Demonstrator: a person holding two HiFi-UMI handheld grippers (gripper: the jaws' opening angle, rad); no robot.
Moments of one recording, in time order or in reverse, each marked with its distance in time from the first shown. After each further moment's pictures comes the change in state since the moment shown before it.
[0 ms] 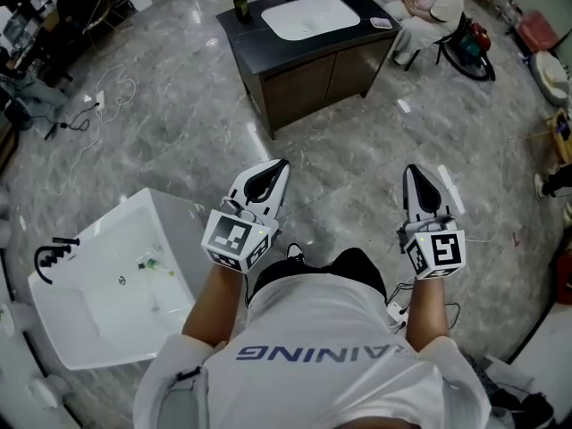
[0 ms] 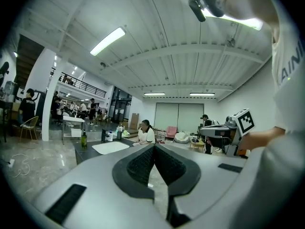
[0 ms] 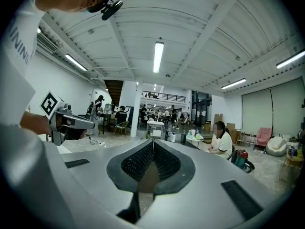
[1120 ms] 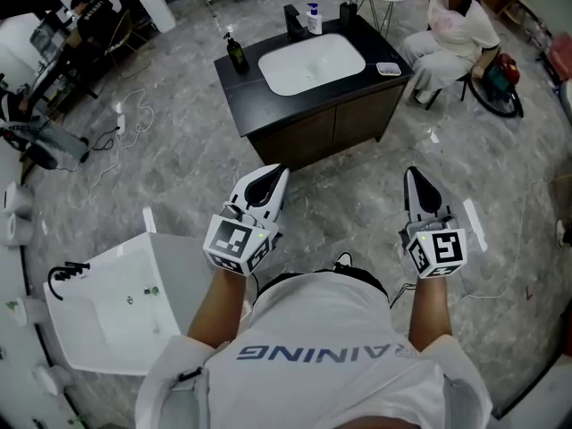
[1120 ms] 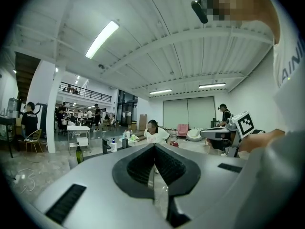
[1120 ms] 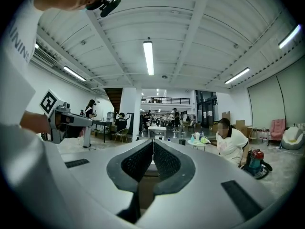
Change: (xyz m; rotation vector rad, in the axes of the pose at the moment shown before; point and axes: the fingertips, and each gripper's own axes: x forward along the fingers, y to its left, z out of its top) left arm 0.231 0.056 0.057 0.075 0.011 0.128; right arm 0.180 -0.201 0.005 0.069 -0.069 0.096
